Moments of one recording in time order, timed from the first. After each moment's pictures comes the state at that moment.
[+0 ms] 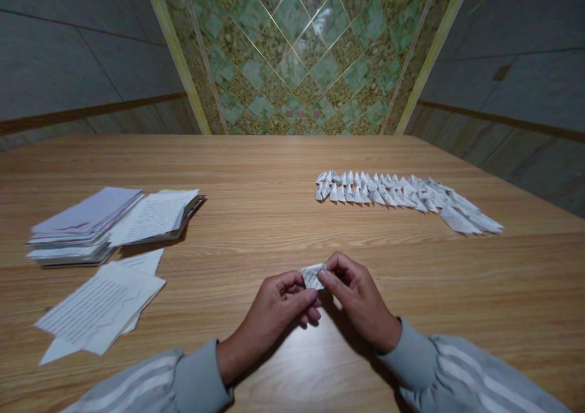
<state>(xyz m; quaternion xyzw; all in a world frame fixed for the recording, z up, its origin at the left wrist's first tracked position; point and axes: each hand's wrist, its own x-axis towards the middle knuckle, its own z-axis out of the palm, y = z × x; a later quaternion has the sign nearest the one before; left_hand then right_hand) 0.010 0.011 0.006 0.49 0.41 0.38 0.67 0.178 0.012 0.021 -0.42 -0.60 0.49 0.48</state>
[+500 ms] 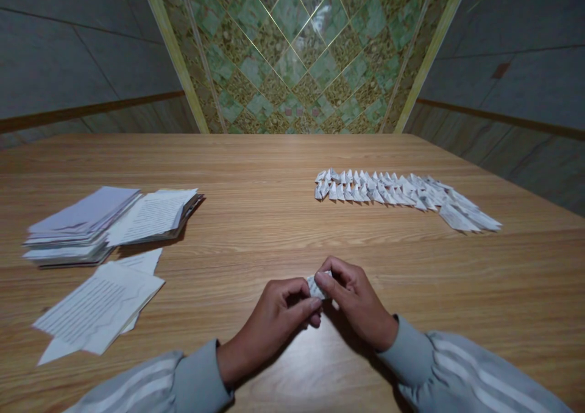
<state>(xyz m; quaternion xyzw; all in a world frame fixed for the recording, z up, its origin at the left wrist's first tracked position) 0.009 0.005 0.012 0.60 0.40 0.35 0.60 0.179 0.012 0.021 -0.42 -0.62 0.49 0.45</state>
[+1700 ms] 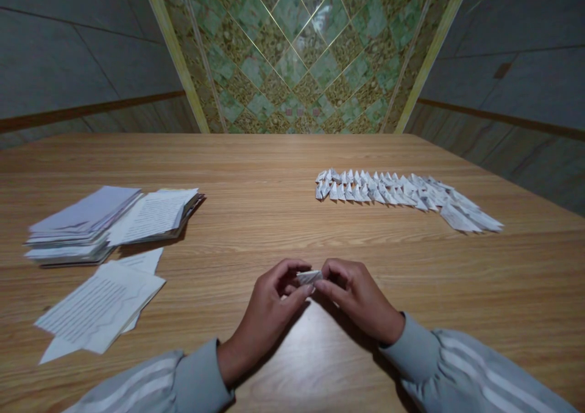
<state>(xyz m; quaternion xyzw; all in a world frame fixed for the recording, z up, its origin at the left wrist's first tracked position) 0.005 0.011 0.009 0.57 0.44 0.45 0.53 0.188 0.020 0.021 -0.44 -0.73 0.38 0.37</state>
